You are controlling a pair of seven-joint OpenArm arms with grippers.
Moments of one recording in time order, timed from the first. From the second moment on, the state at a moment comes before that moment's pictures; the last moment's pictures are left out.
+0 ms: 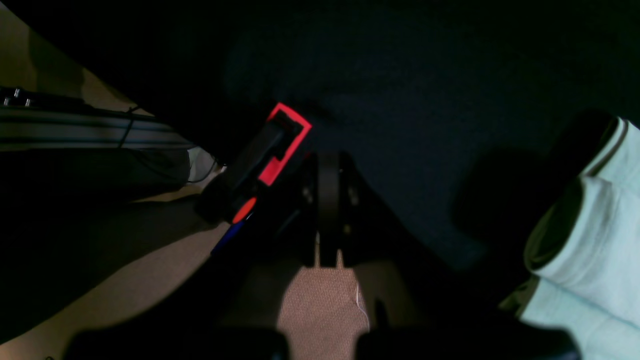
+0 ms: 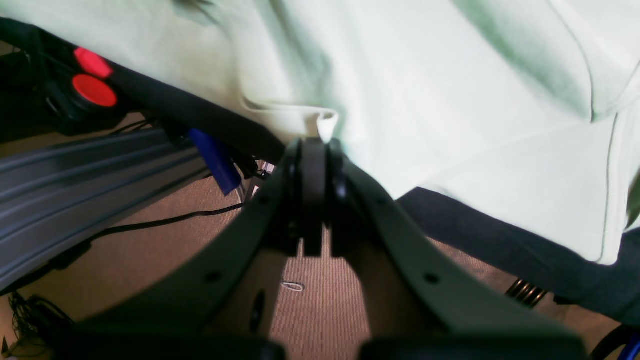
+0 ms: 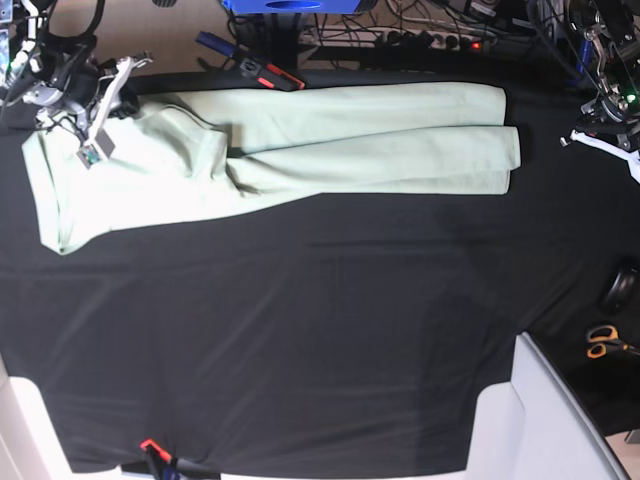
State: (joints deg) left arm 21.0 -14.0 -39.0 93.9 -10.0 -1.7 49.9; right arm -31.2 16.3 11.2 105.6 23.5 29.8 -57.3
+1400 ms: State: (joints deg) left arm 19.0 -14.0 -39.0 89.1 -10.6 -1.7 49.9; right arm -16.9 16.3 10.8 99.0 22.9 33.7 -58.4
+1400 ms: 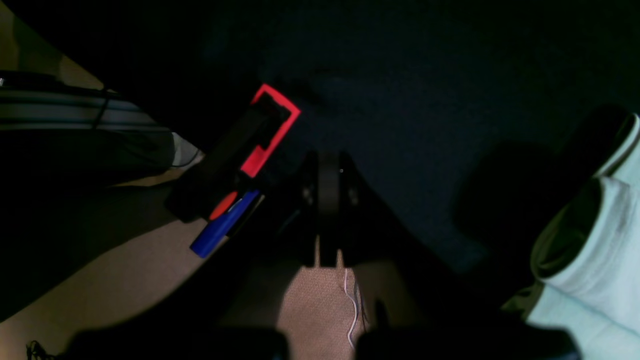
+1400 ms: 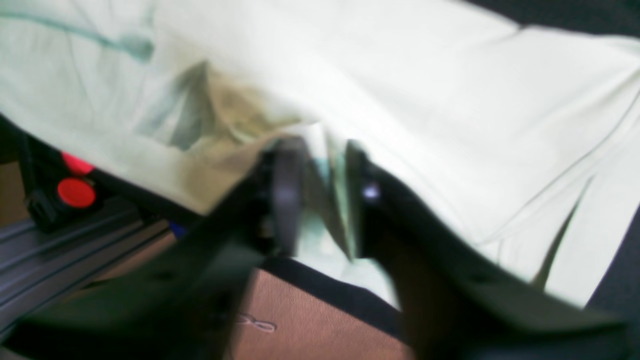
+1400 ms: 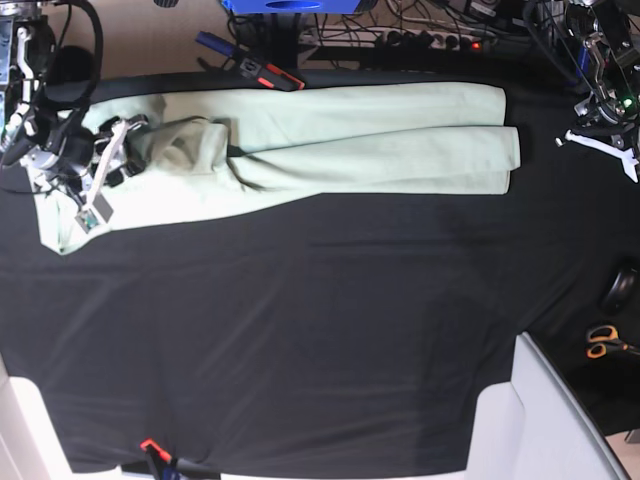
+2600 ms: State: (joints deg) left arm 24.9 -12.1 -48.3 84.8 -2.2 -33.4 47.5; right arm -38.0 9.6 21.6 105.8 22.9 33.7 -40.2
